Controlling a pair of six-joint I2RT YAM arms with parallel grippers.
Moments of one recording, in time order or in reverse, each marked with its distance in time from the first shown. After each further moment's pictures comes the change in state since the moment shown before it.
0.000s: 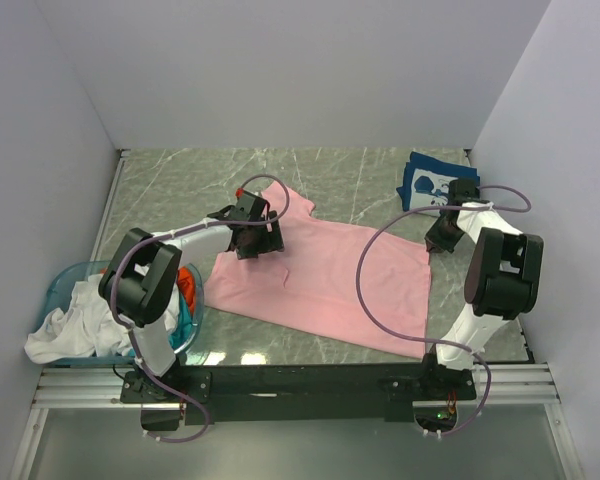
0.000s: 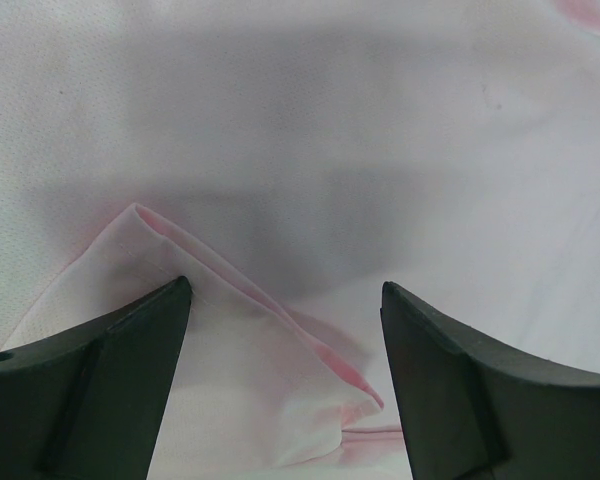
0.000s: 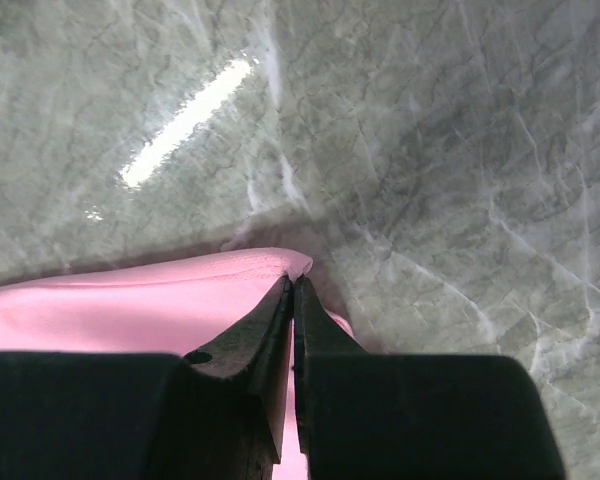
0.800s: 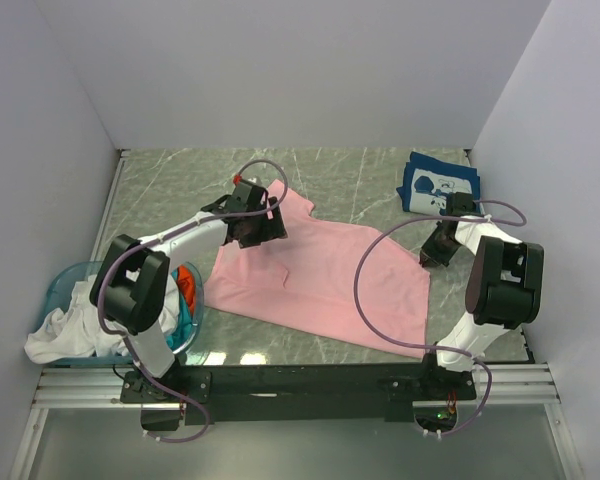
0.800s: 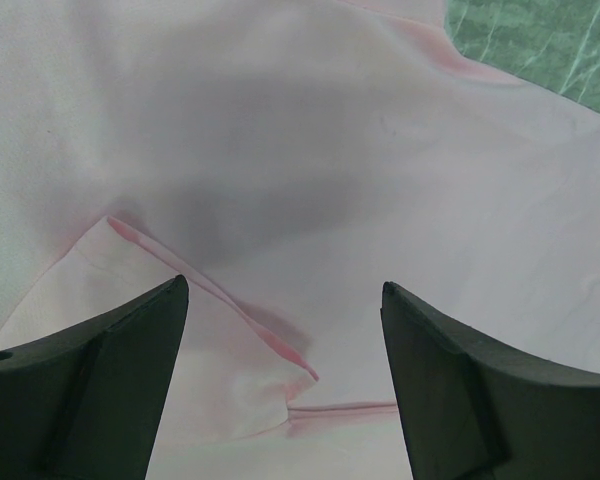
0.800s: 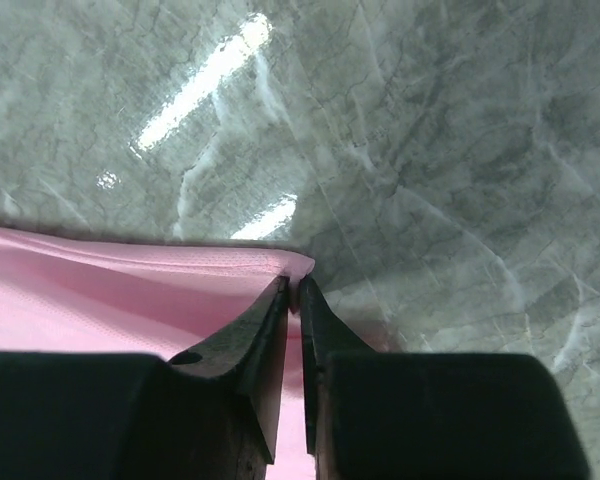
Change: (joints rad) left arm 0.000 -0.066 0.077 -0.053 0.019 -0.023; right arm 0.000 -0.064 -0.152 0.047 -0.081 0.001
